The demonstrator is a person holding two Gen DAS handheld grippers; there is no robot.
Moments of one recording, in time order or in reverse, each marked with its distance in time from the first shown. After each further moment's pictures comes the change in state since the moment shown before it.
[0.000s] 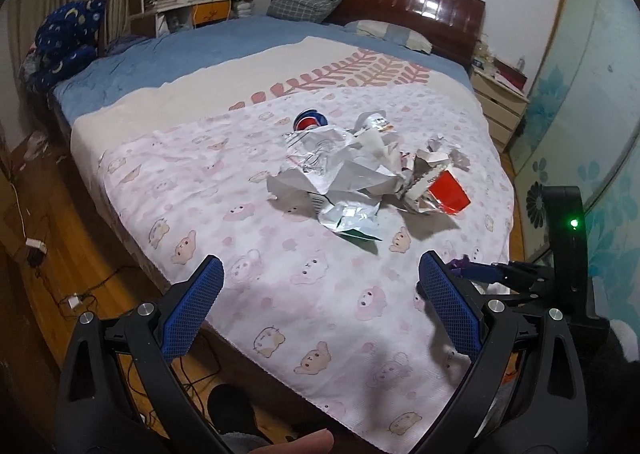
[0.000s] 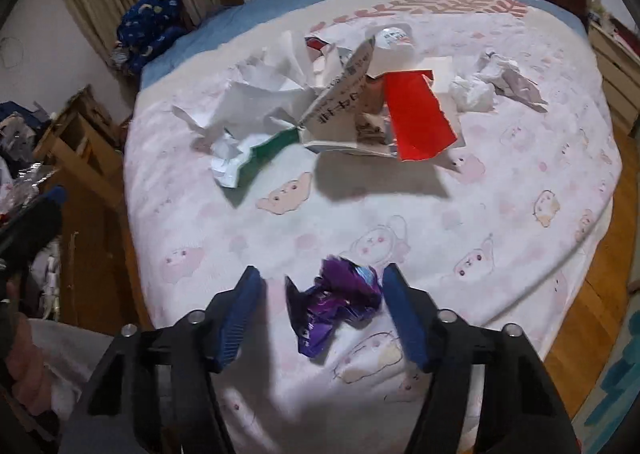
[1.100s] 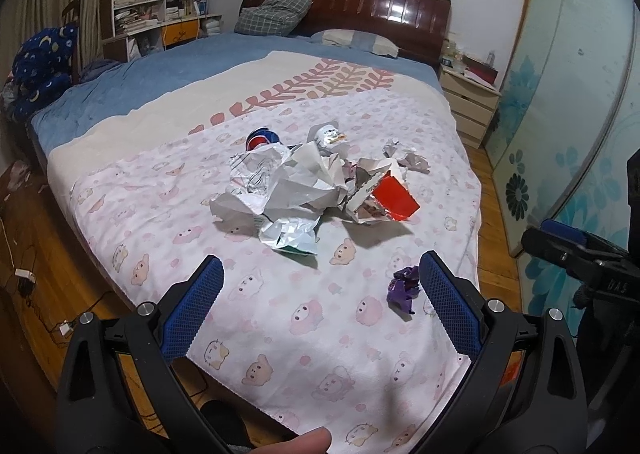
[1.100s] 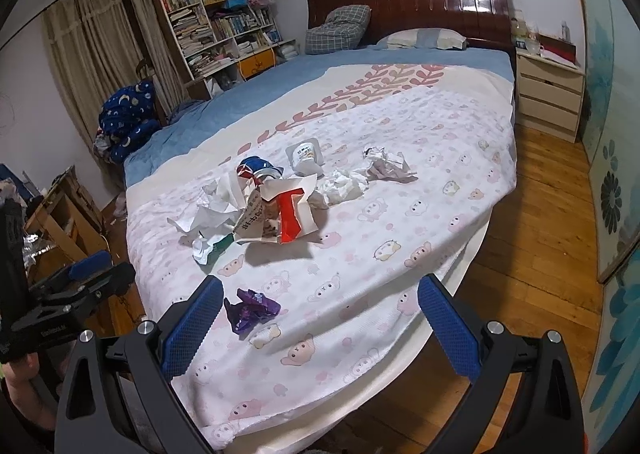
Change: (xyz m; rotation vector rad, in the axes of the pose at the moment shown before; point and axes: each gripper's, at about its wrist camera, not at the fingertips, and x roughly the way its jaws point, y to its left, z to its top) left arm -0.007 -0.049 0.003 0.100 -0.051 -0.065; right arm -0.145 -0.067 -0.028 0.117 -0.316 -0.082
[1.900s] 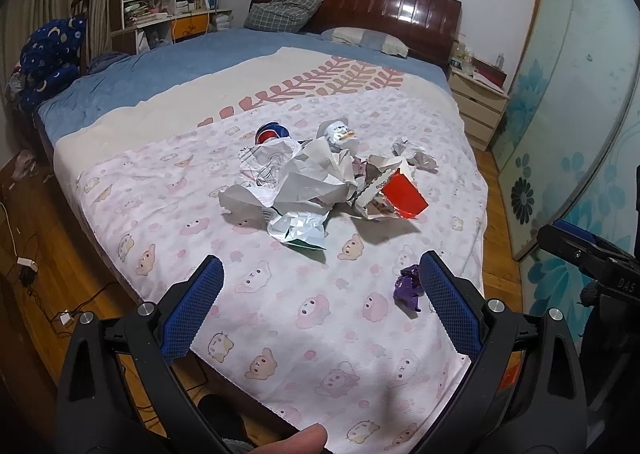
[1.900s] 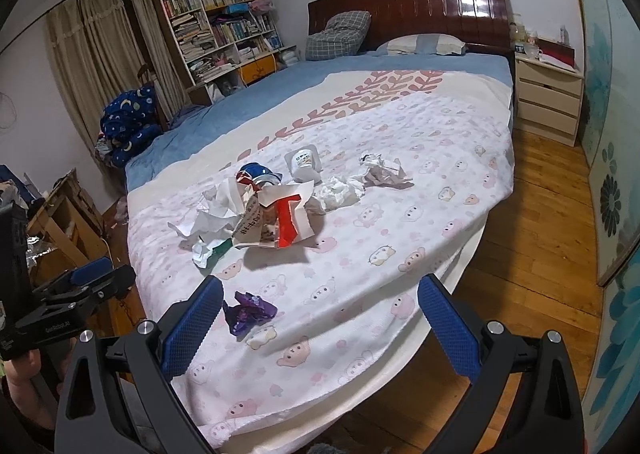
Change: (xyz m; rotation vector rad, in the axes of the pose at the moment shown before) left arm -0.001 0.005 -0.003 -0.035 0.012 0.024; right arm -0.006 -0.006 0.000 0.001 -0.026 0.005
